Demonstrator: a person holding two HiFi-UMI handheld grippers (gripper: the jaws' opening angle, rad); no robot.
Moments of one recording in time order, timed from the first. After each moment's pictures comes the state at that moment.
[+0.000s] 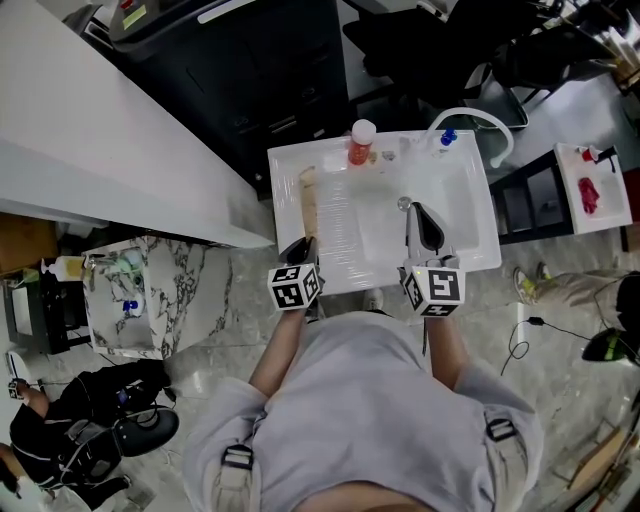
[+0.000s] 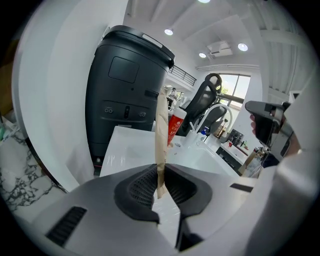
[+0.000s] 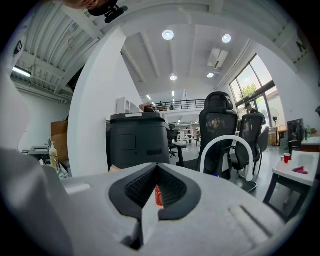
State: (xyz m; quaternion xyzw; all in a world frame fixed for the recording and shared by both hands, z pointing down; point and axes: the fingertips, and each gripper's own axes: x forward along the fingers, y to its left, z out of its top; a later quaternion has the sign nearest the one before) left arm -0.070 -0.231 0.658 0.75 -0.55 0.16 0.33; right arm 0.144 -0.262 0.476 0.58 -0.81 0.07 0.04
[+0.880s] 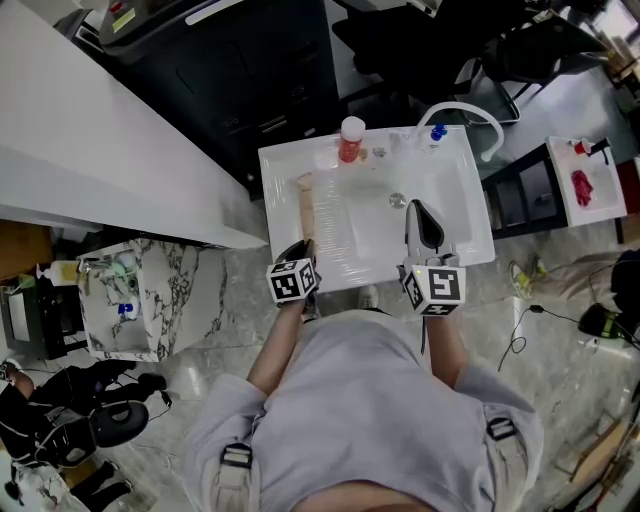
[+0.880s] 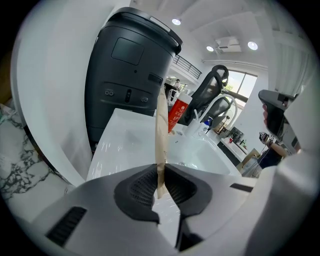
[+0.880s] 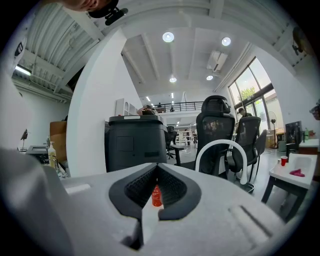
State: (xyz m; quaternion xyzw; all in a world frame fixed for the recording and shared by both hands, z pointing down) left arm -0.061 -0.224 0.705 0.73 -0.54 0.18 0.38; right arm 0.158 -0.255 0.468 0.59 -0.80 0.06 0.03
